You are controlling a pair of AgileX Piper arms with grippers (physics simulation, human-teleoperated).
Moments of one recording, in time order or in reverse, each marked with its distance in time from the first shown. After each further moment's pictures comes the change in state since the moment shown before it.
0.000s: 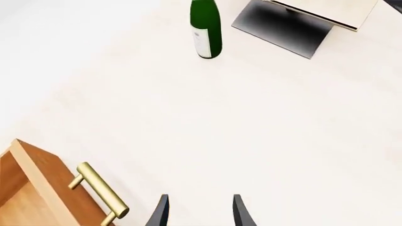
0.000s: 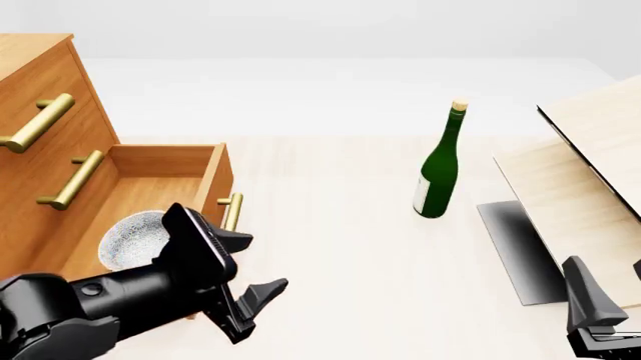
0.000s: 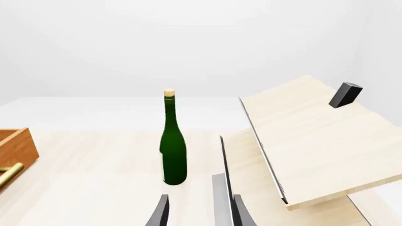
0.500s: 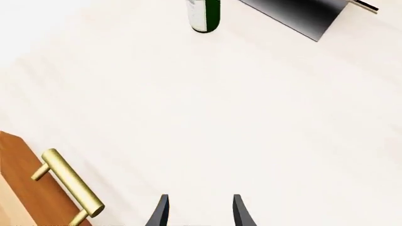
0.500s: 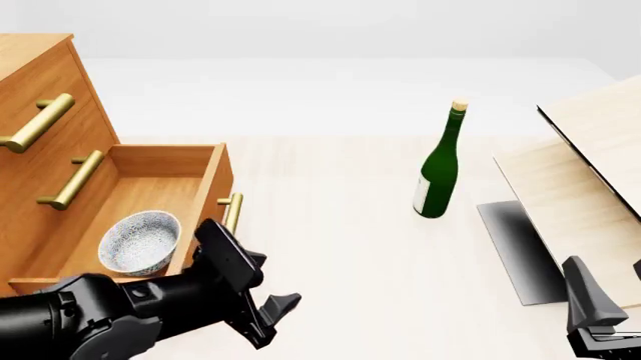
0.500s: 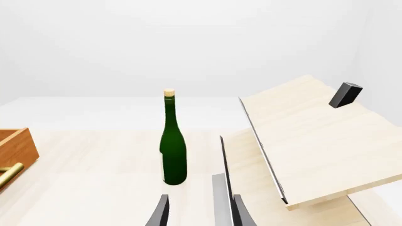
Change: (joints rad) left arm -0.018 0.174 0.002 -0.067 -0.088; right arm 0.000 0.000 0.000 0.000 0.000
